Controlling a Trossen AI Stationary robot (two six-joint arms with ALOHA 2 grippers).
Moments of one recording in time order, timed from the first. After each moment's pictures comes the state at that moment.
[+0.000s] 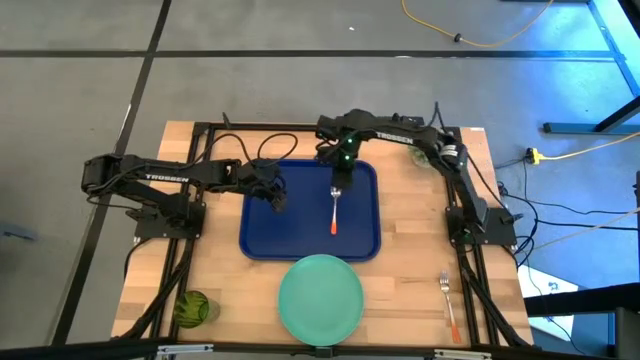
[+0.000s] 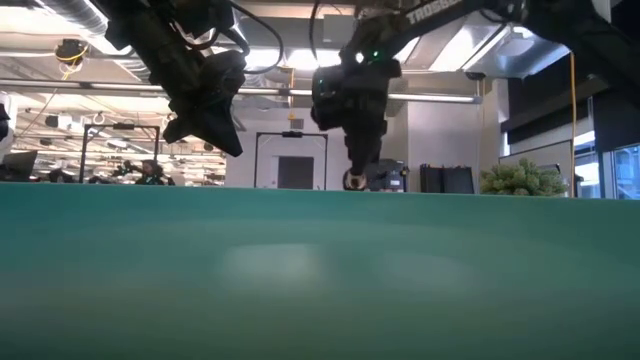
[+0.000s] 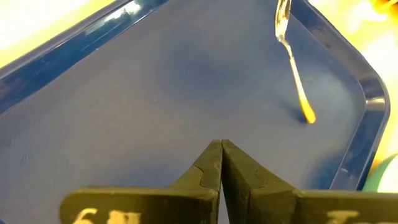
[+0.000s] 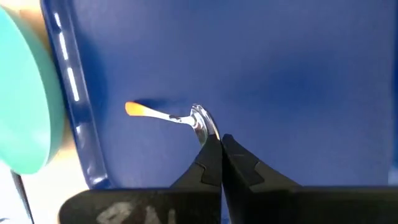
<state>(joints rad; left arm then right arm) 0.18 1.23 0.73 -0.30 -0.08 -0.62 -0.41 2.18 1.91 -1.25 -0.44 -0.25</state>
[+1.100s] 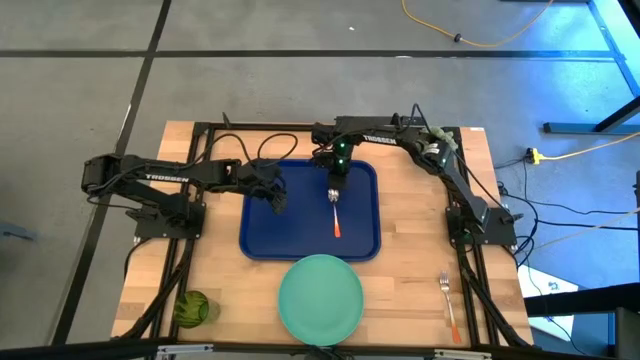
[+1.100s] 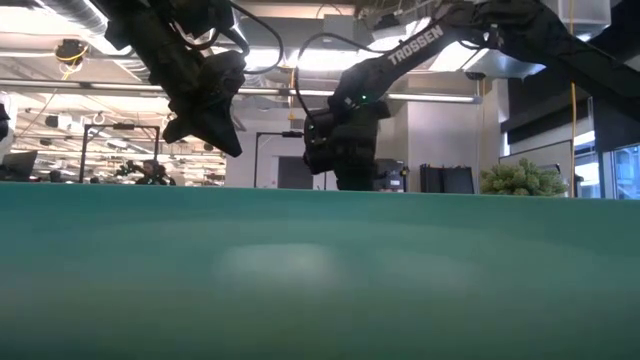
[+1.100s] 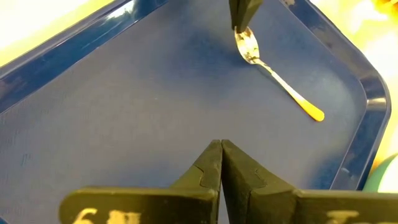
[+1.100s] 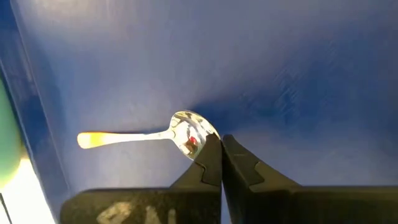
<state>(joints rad) 0.18 1.23 0.73 -0.30 -0.08 -0.62 -0.44 2.34 1.91 -1.16 -0.46 -0.29</state>
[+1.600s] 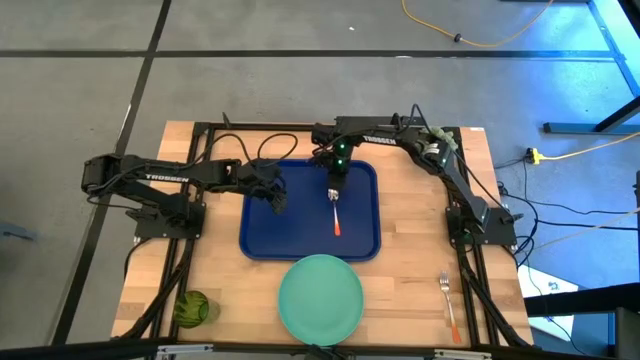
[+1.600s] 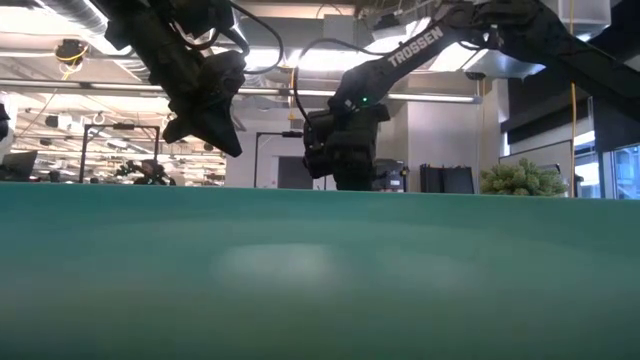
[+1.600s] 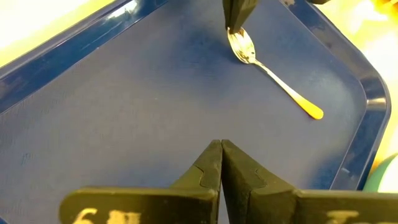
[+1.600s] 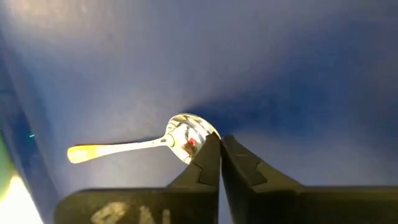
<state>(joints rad) 0.18 1.23 0.73 -0.30 -0.08 -0.62 -0.45 2.34 1.89 -1.12 -0.43 -0.22</state>
